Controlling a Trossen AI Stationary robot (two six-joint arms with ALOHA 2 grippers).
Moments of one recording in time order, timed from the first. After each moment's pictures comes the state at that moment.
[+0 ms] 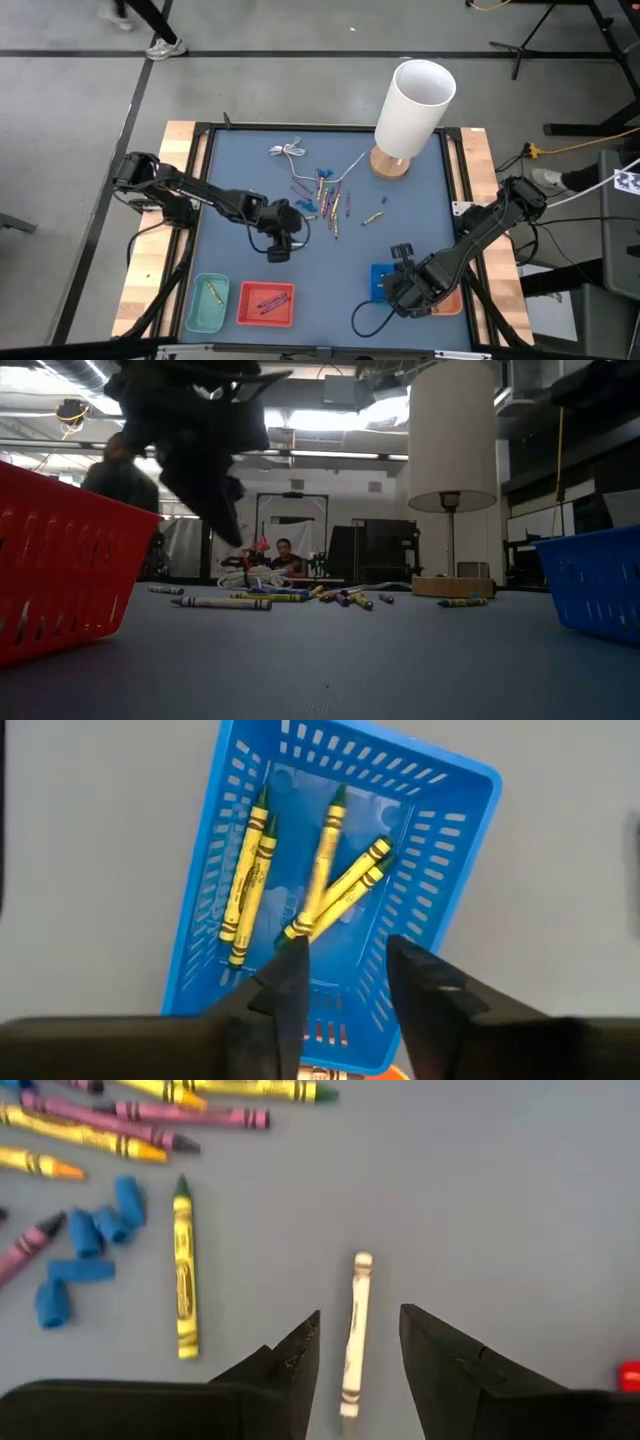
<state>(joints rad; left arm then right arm) -0.13 1.55 0.85 -0.28 -0.02 -0.25 0.71 1.67 1.28 -1.09 0.09 0.45</state>
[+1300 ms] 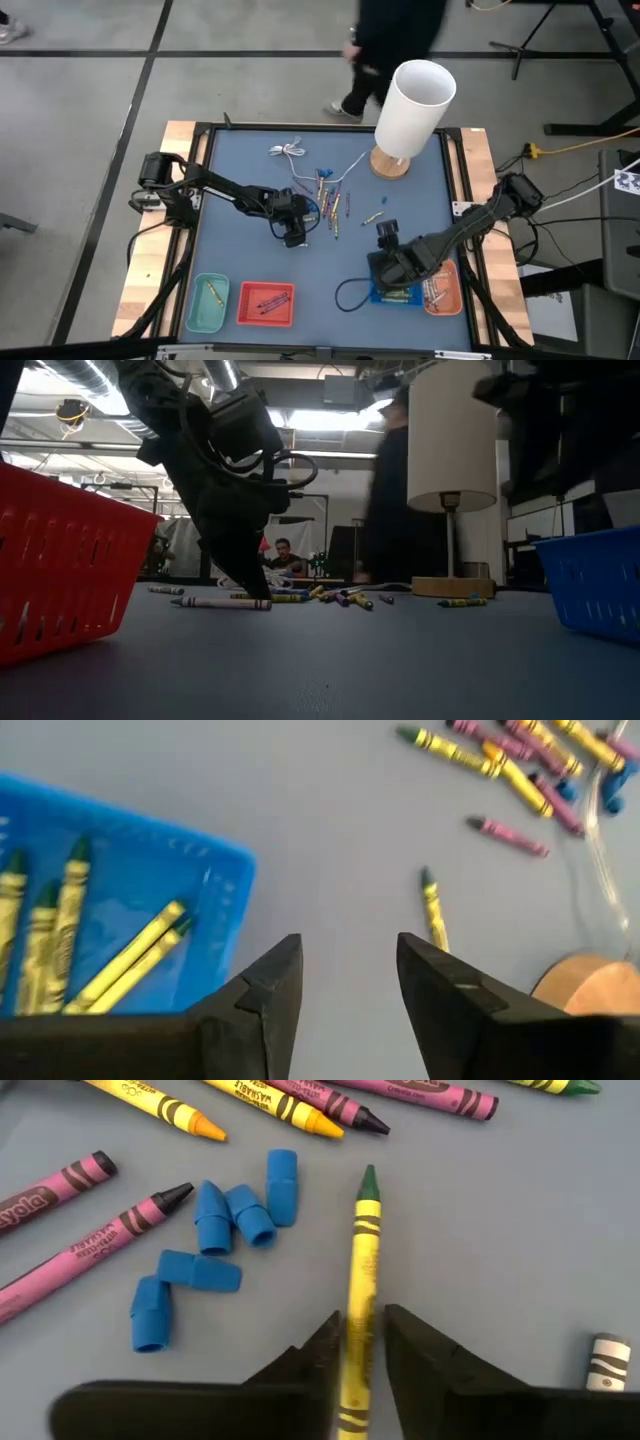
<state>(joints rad) 0.01 1.76 0.81 -0.09 -0.11 -0.30 0.57 1.67 1.28 -1.09 0.37 0.24</state>
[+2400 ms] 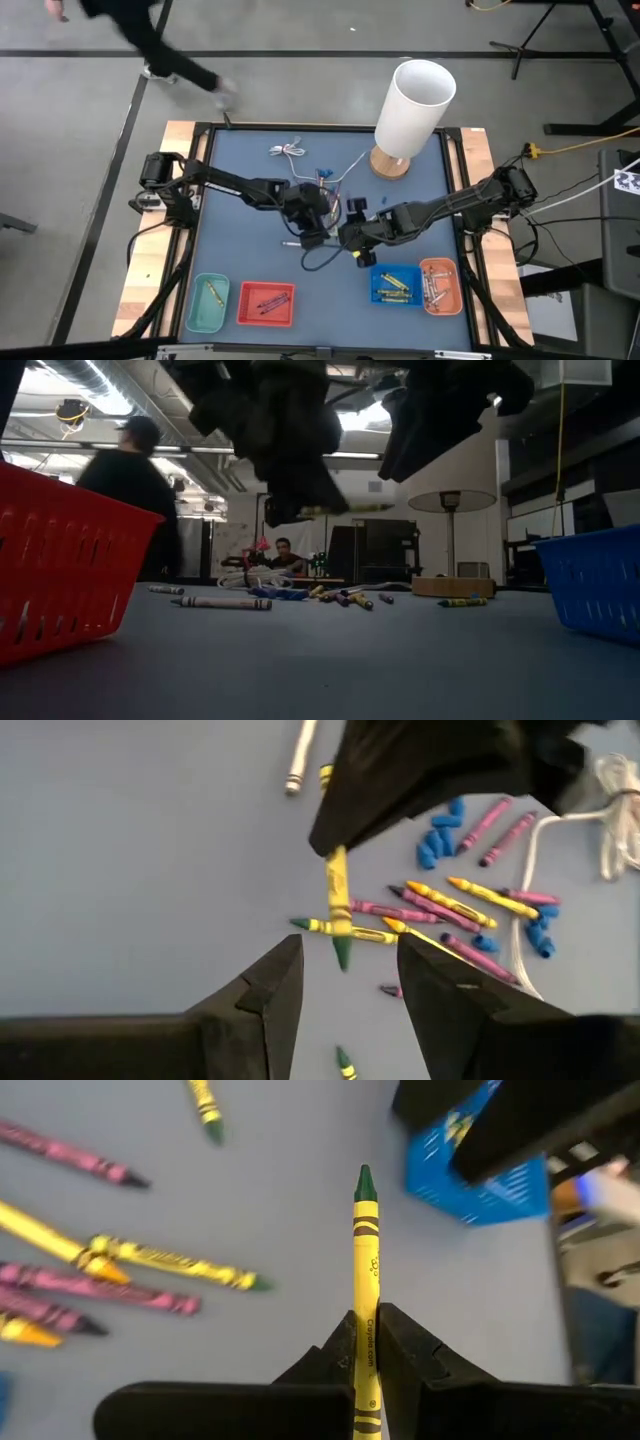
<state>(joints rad) 0.01 1.75 1.05 -0.04 0.28 -0.46 0.30 1.67 1.28 -0.67 0.31 -0.07</state>
